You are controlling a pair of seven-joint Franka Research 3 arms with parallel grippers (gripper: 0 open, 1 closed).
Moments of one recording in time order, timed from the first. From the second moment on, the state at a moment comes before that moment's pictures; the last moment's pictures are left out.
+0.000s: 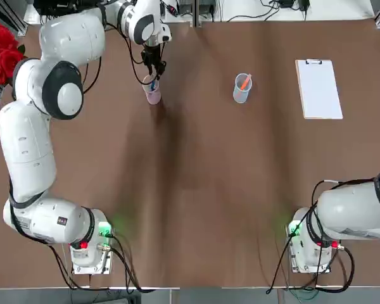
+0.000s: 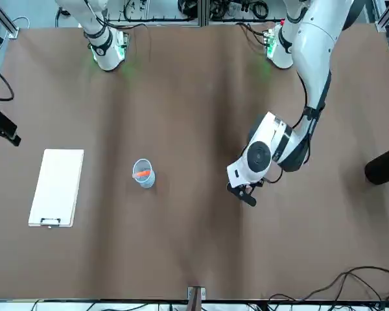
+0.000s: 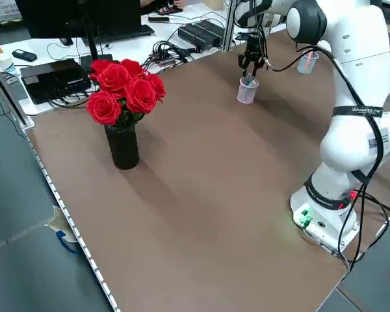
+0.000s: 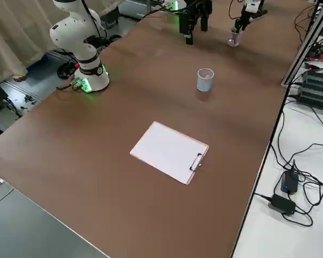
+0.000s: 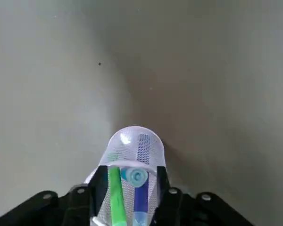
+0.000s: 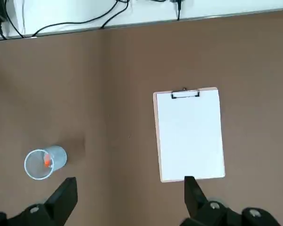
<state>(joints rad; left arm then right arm) -0.22 0.69 -0.34 -1.47 0.26 1.96 -0.12 -0.13 0.09 0.07 -1.44 -0.01 1.68 0.04</state>
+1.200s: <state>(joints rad) -0.22 0.68 -0.35 -1.47 0.27 1.96 -0.11 -0.13 0.14 0.07 -1.45 -0.01 1.77 0.04</state>
